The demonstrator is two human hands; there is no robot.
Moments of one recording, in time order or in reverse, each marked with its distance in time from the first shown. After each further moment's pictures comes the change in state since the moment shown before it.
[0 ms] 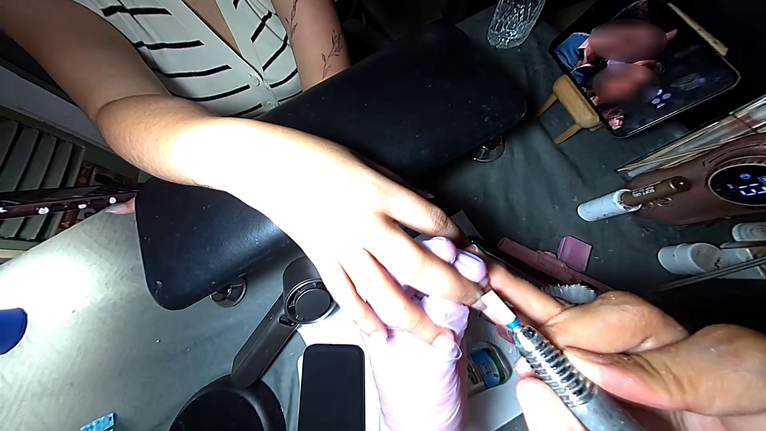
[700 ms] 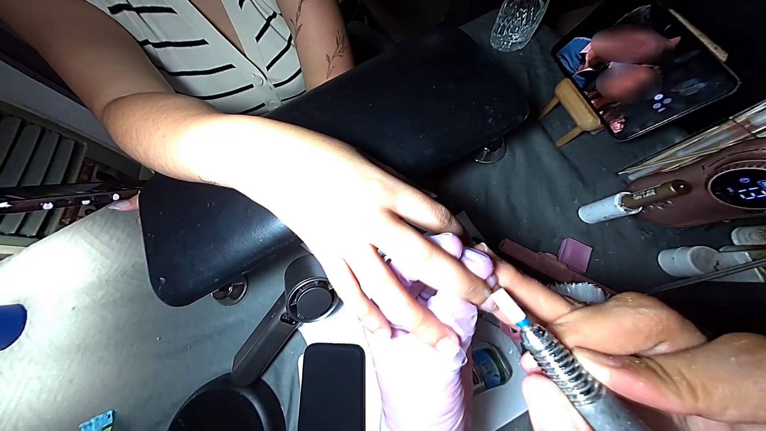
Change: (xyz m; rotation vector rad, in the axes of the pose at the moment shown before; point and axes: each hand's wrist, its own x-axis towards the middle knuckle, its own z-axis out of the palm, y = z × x) left_hand 0.000 0.004 0.004 -0.041 0.018 -0.065; right_hand 0.001 0.003 -0.002 -0.021 -0.029 -0.045
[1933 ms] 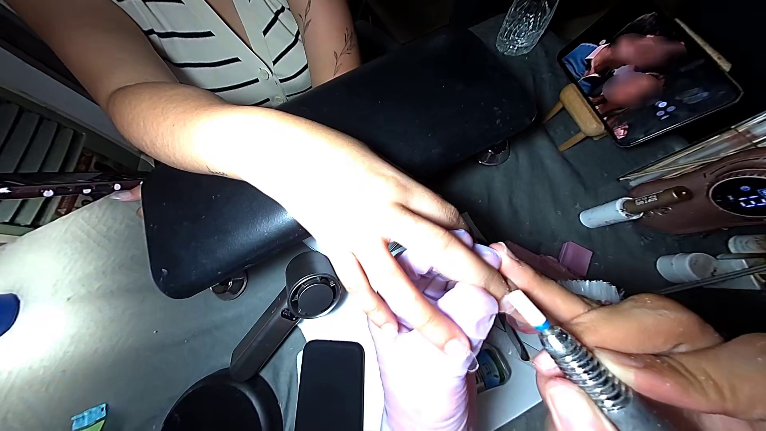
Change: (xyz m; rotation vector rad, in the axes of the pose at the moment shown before) left_hand -0.002 0.001 0.000 -0.038 -0.005 -0.013; right_hand -0.001 0.002 -0.007 0.045 -0.026 0.001
